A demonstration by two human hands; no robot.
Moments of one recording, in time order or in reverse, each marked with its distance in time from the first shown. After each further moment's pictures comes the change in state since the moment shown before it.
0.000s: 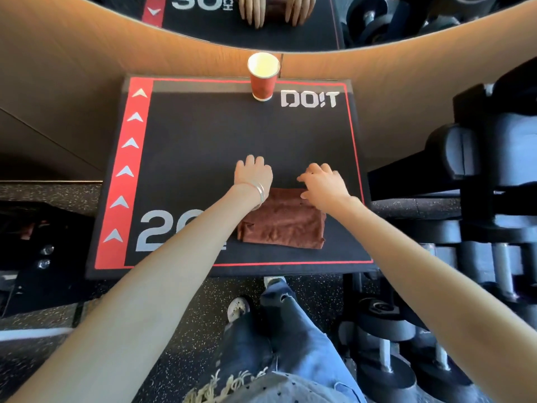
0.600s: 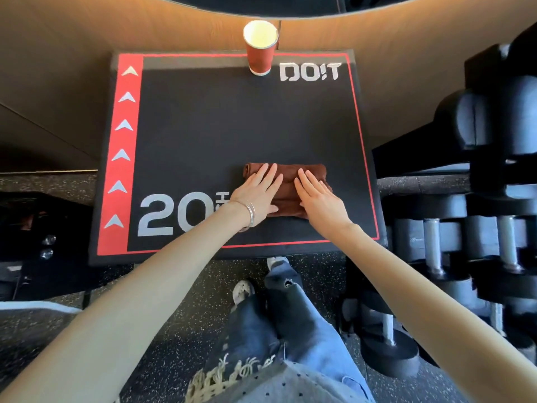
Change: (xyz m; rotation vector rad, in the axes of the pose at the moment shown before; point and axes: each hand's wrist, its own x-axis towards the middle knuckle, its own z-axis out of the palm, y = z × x) left_hand -0.040 0.002 0.069 0.024 0.009 0.292; right_hand -0.053 -0.018 0.074 0.035 0.135 -0.090
